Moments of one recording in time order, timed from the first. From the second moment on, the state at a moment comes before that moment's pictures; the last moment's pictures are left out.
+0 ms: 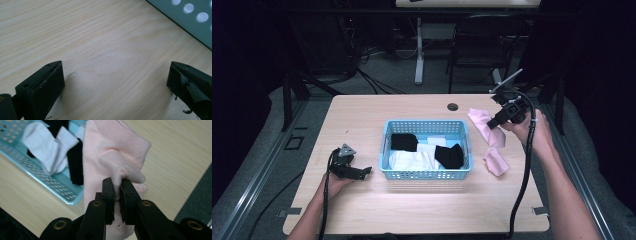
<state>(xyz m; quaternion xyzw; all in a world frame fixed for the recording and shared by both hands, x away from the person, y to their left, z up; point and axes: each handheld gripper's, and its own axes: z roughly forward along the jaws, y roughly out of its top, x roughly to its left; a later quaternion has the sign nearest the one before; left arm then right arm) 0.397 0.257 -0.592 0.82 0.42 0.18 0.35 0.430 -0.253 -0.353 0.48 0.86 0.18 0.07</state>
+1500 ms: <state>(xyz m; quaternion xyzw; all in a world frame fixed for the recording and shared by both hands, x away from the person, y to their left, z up) 0.396 0.257 -0.592 0.82 0.42 0.18 0.35 0.479 -0.268 -0.495 0.56 0.83 0.08 0.02</state>
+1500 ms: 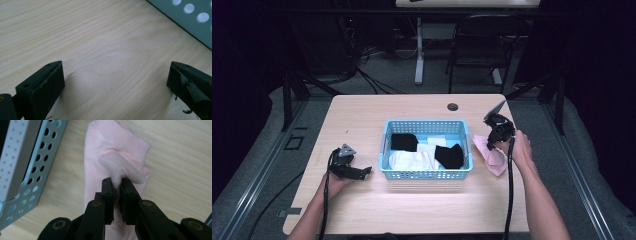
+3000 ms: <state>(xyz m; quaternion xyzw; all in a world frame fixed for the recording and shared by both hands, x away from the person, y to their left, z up) 0.397 0.257 -0.592 0.82 0.42 0.17 0.34 0.344 -0.327 -0.463 0.53 0.81 0.22 0.09</state>
